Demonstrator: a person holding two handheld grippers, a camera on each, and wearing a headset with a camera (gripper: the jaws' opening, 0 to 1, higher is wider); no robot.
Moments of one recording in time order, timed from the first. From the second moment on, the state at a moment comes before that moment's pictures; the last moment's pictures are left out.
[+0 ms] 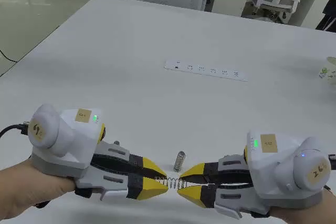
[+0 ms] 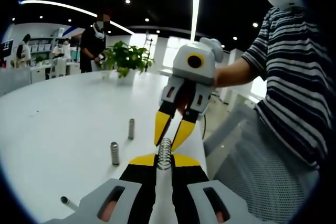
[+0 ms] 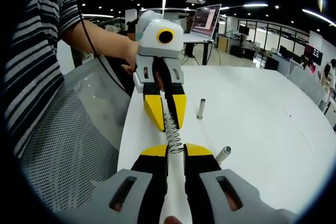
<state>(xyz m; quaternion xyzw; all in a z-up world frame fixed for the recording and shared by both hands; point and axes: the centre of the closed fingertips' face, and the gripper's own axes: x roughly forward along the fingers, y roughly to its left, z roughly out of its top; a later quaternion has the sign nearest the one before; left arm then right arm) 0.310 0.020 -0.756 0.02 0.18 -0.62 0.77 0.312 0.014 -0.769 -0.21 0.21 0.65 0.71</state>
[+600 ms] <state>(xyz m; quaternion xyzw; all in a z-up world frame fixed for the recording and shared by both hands) 0.309 0.022 -0.751 0.02 0.18 -0.62 0.76 0.308 0.013 -0.768 -0.16 0.22 0.65 0.71</state>
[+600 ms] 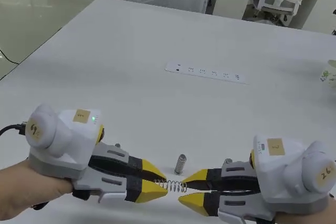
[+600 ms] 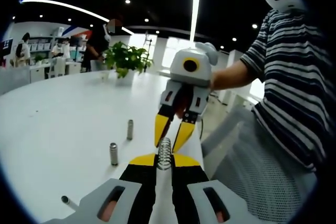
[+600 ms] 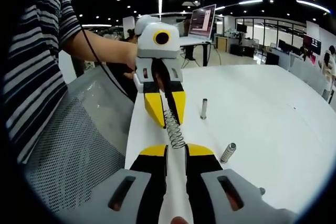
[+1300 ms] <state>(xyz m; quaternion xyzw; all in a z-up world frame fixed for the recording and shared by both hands) 0.304 0.021 -0.754 0.02 0.19 -0.63 0.75 0.303 0.017 -0.760 -0.15 0.23 0.66 0.70</state>
